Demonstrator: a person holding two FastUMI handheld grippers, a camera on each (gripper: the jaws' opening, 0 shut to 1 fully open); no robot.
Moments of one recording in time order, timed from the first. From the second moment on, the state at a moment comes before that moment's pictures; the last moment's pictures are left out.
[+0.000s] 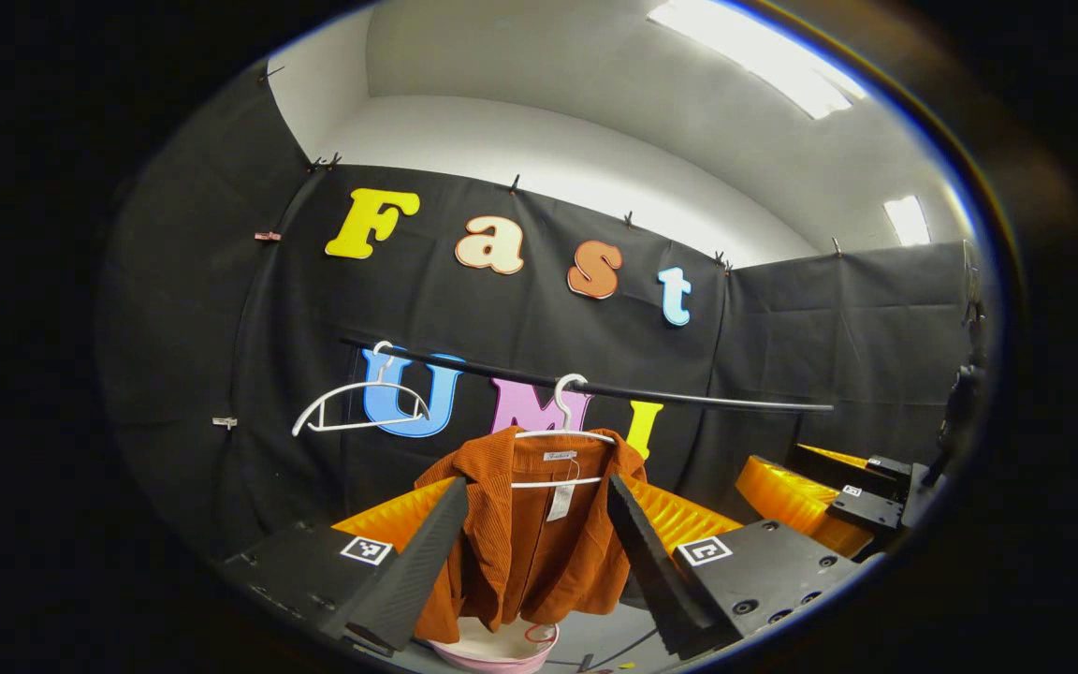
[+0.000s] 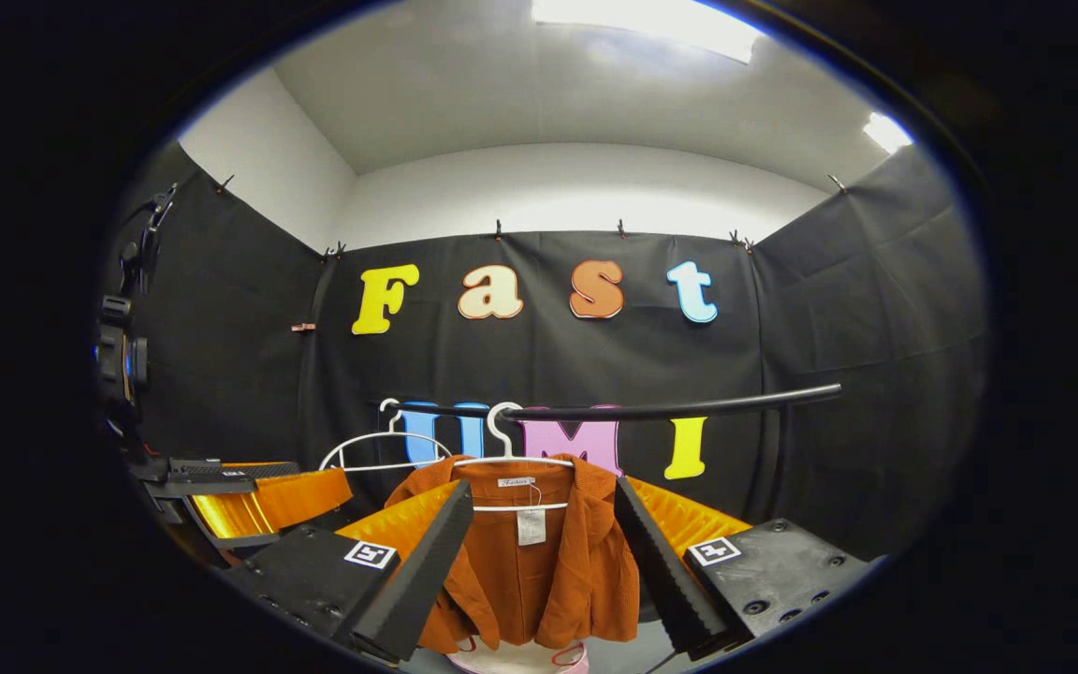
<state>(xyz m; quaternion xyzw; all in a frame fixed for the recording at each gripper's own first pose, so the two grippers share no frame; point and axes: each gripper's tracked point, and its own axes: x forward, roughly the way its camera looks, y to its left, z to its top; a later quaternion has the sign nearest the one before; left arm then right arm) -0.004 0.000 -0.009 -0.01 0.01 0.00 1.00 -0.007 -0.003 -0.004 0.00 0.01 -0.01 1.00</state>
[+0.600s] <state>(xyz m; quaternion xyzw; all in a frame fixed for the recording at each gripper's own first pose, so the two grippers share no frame) -0.012 0.009 -0.013 -0.02 0.02 -0.03 1.00 -0.015 0.009 -0.014 -0.01 0.02 -0.03 1.00</state>
